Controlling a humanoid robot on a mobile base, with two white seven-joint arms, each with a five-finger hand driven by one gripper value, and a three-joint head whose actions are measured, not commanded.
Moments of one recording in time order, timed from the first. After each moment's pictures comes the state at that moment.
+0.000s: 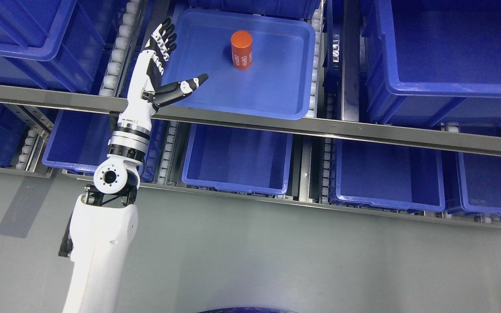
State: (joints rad) left arm -0.32 0.01 -0.06 -1.55 0.05 -0.11 -0.11; right arm 0.00 0.00 0.00 0.00 0.00 0.04 0.03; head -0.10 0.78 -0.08
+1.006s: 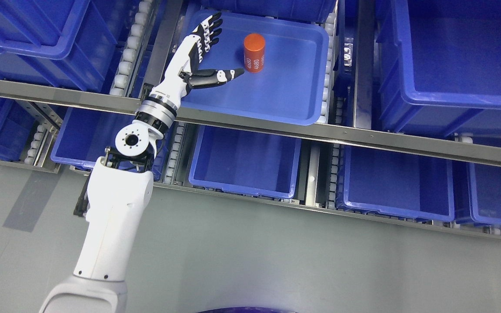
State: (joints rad) left arm -0.55 0.00 -0.14 -1.32 0.01 0.00 -0.26; right arm 0.00 0.00 0.00 0.00 0.00 0.03 0.03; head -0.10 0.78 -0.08
